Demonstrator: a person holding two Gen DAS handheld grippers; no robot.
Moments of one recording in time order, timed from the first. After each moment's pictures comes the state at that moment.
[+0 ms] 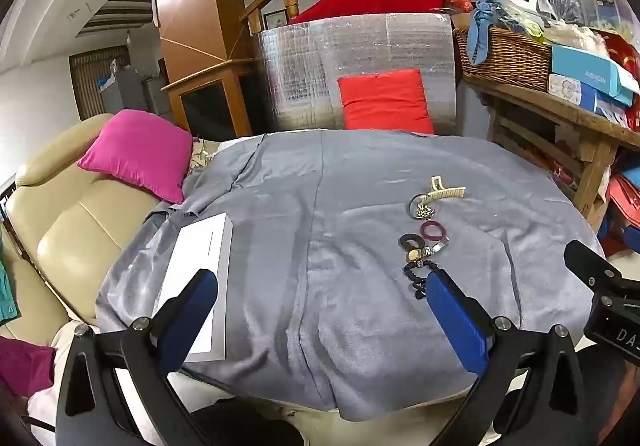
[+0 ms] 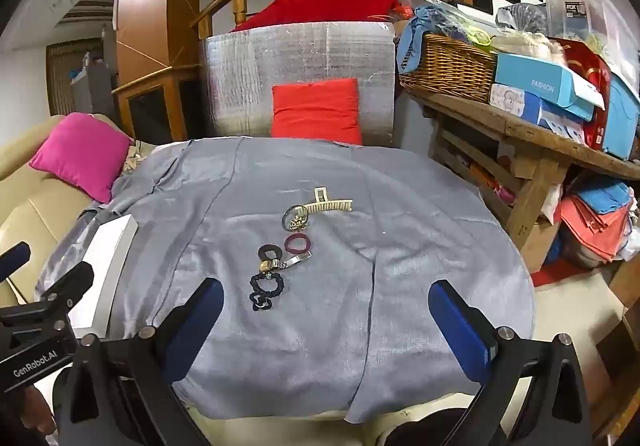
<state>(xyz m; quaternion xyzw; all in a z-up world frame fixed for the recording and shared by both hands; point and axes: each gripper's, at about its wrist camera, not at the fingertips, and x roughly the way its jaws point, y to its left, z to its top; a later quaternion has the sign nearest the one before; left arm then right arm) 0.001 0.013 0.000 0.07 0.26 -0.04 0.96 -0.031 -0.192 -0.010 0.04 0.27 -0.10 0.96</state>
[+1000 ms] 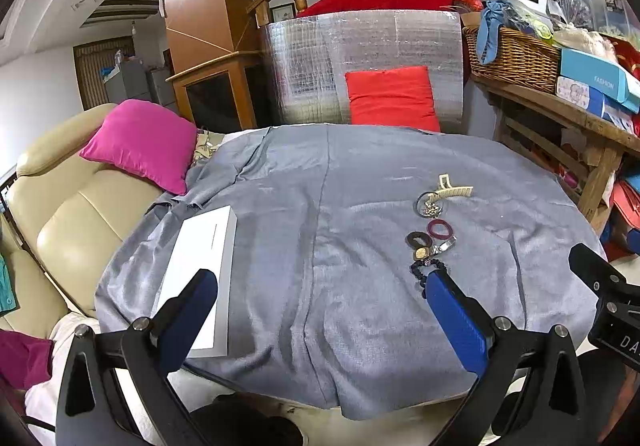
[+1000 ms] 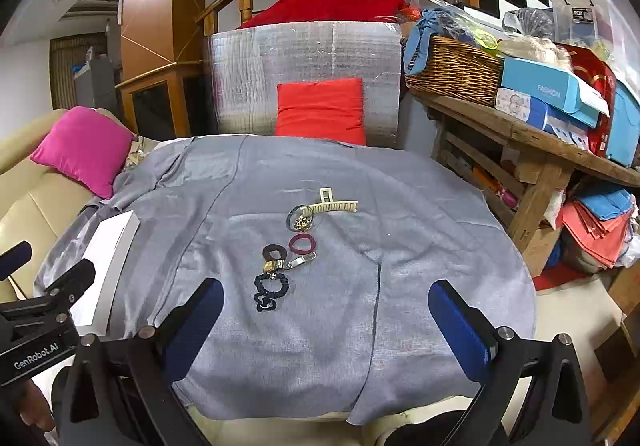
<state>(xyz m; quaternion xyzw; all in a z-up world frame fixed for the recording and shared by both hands) 0.013 0.012 -0.006 0.08 0.27 -0.02 0.96 -0.025 -0.184 -0.009 0.03 0.27 -0.10 0.96</state>
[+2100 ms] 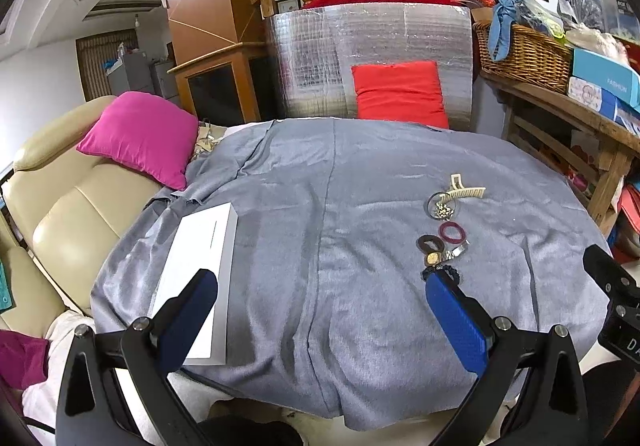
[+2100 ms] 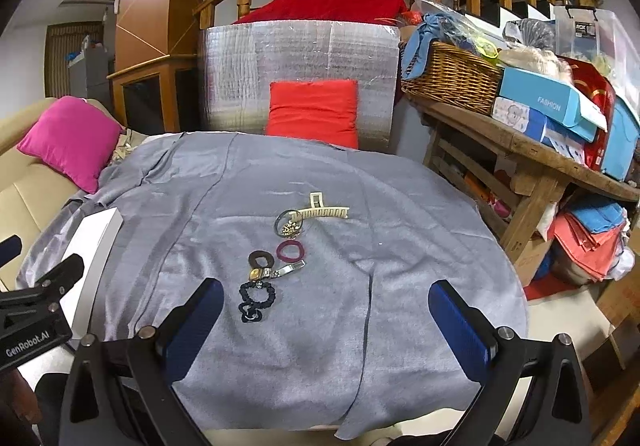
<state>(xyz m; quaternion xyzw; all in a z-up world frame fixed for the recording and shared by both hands) 0.043 0.019 -0.014 0.07 0.28 -0.01 0.96 0.000 -0.180 -0.011 0.00 0.27 -0.12 0.96</state>
